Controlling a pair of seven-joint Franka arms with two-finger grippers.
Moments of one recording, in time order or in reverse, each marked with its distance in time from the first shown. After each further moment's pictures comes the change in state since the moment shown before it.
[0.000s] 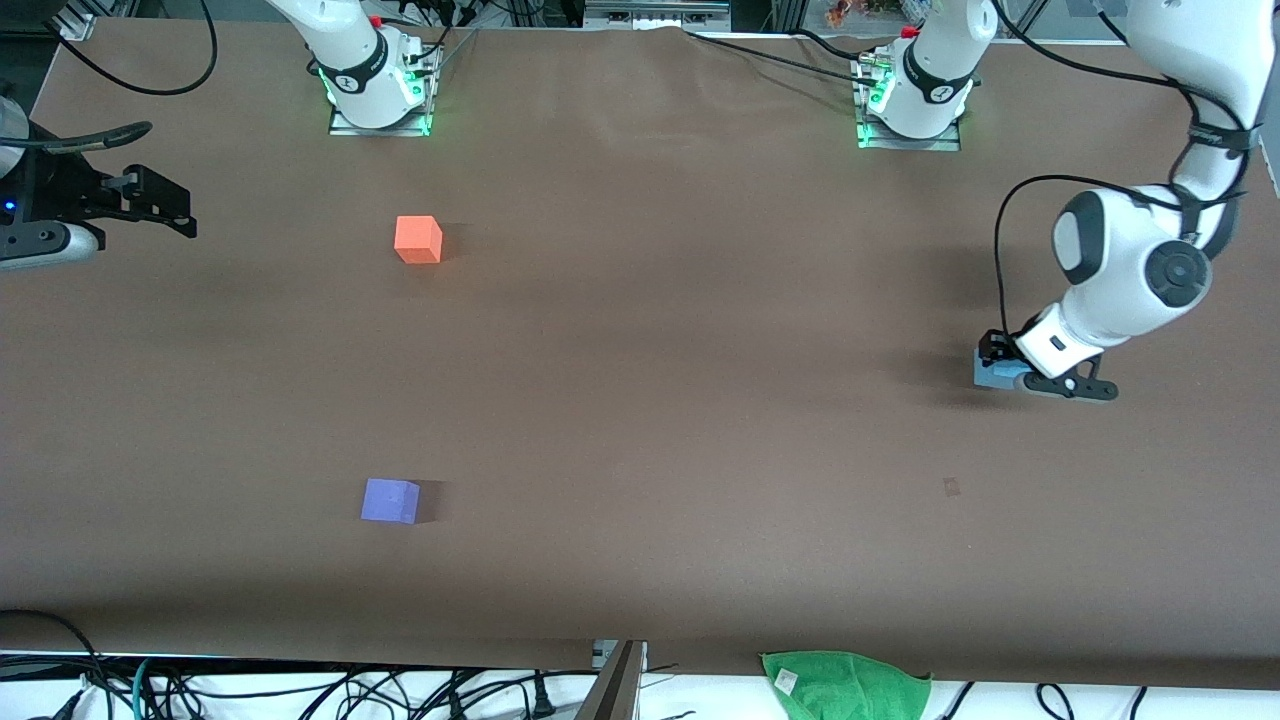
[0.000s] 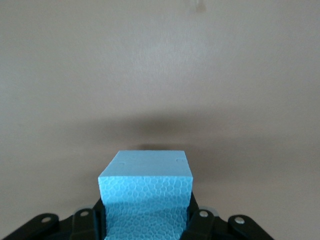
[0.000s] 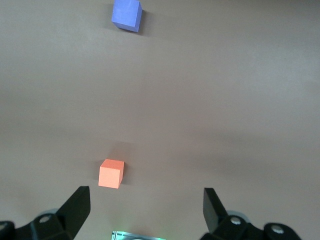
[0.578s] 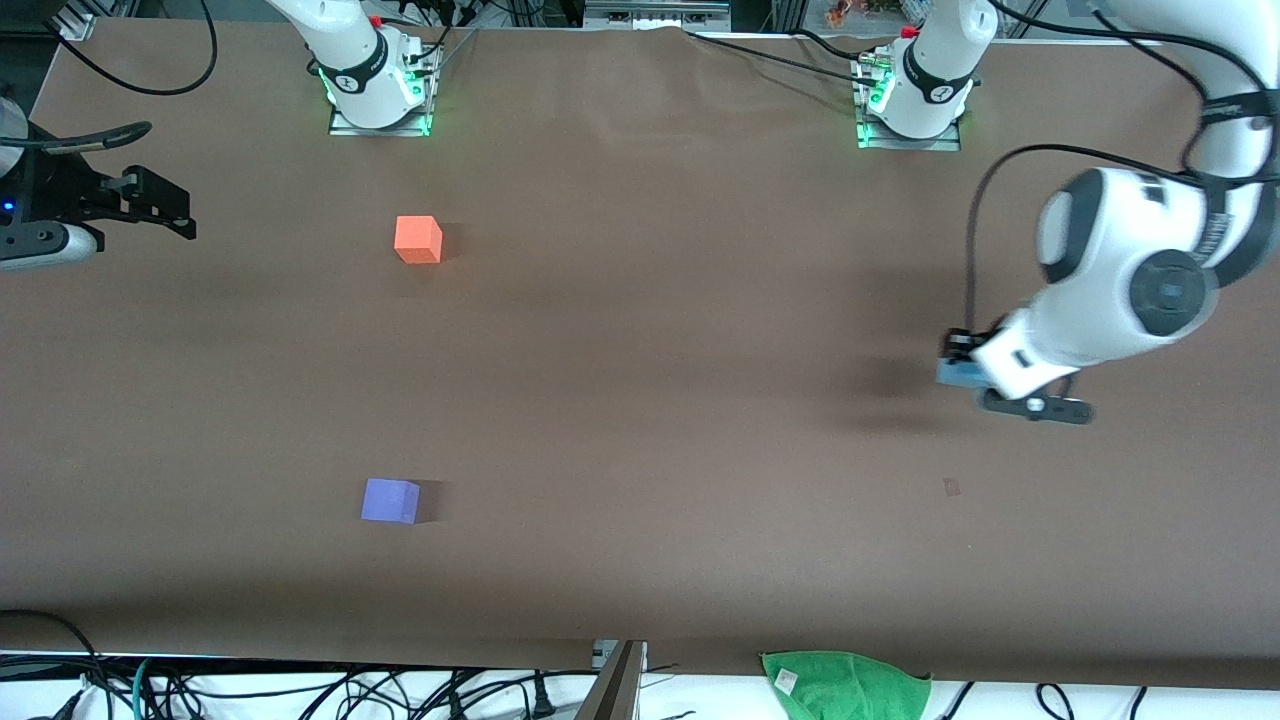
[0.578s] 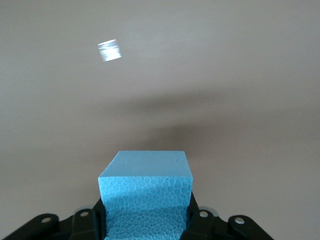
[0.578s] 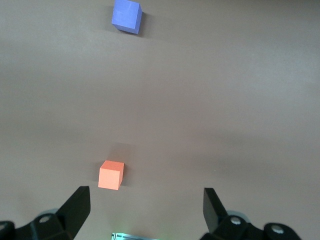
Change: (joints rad) left arm -0.272 0.029 -0.015 0.383 -0.012 -0.443 -0.276; right arm 0.000 0.000 0.000 0.000 0.000 0.004 0.000
